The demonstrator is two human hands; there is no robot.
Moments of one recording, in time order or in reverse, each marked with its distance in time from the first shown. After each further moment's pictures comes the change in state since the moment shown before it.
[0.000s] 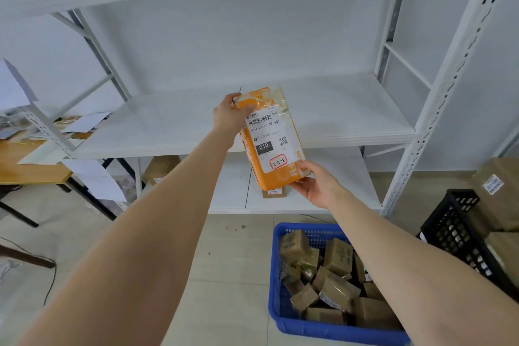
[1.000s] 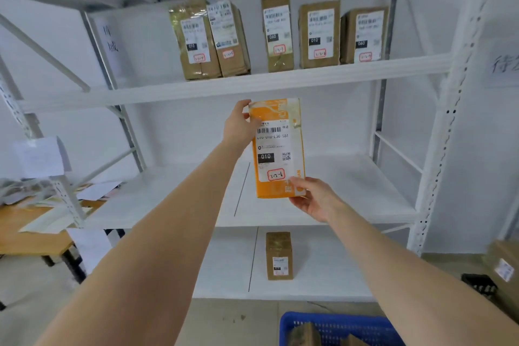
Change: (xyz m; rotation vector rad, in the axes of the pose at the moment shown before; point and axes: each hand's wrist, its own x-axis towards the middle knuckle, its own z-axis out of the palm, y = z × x) left_hand -0.006 0.139 -0.065 0.024 0.019 0.337; right_hand -0.031 -0.088 0.105 -0.152 -0.085 -0.280
